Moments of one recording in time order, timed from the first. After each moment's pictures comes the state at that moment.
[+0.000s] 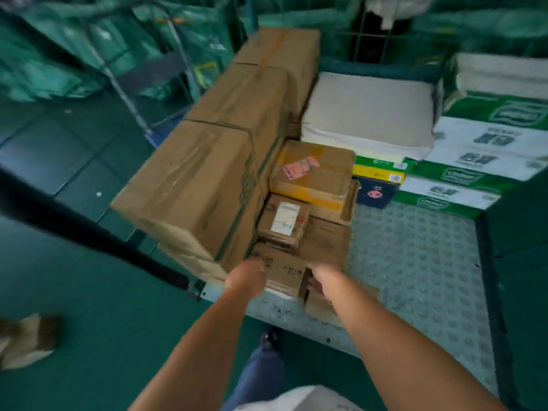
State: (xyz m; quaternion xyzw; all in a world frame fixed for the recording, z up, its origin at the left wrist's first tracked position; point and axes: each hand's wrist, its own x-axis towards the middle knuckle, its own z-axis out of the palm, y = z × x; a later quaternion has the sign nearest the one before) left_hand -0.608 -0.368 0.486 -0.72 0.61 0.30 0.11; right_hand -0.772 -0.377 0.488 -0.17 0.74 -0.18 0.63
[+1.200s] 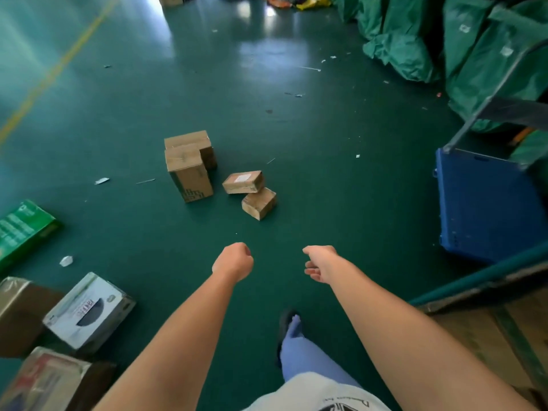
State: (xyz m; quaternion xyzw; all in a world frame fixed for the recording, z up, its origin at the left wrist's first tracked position) left_hand -0.079 0.050 0.508 -0.95 0.09 0.26 -0.16; right_hand -0.156 -0.127 0.526 -0.61 0.53 0.16 0.57
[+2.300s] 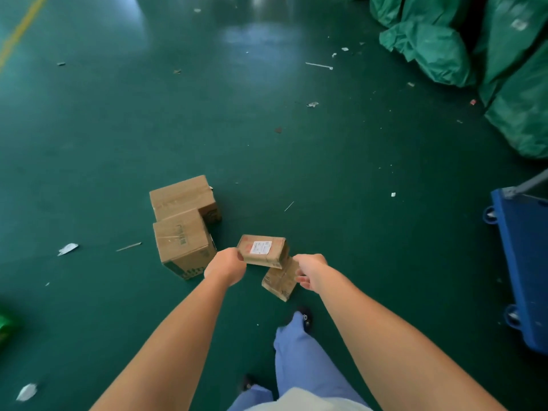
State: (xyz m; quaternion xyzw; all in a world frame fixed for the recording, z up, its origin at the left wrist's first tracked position) left_hand 0.528 -0.020 0.470 -0.93 0.10 0.32 -0.14; right_hand 0.439 -0.183 0.485 -0.59 0.57 0.18 0.55
